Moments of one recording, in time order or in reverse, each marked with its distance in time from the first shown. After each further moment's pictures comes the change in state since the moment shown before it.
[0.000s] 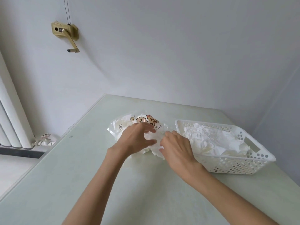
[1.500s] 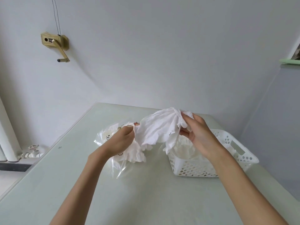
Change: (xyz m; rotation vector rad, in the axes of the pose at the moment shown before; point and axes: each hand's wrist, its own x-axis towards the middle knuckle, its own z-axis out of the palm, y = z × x) left_hand -0.004 0.010 -0.027 -0.397 -0.066 -0.094; right_hand 0.005 0.072 -0.052 1.611 0.112 0.353
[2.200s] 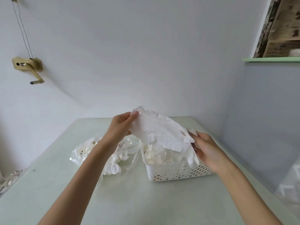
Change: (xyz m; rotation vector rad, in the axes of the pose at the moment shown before) left_hand 0.028 0.108 0.045 -0.429 0.156 0.065; right_hand -0.044 0.010 -0.112 0.103 0.097 0.085
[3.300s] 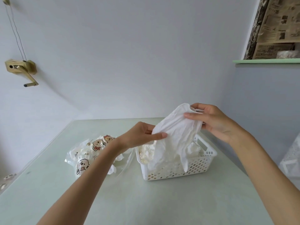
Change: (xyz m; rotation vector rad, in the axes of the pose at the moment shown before) left_hand -0.001 0.009 0.042 0.241 -0.506 -0.018; right_hand 0.000 -0.079 -0.021 -0.294 -0.052 -0.133
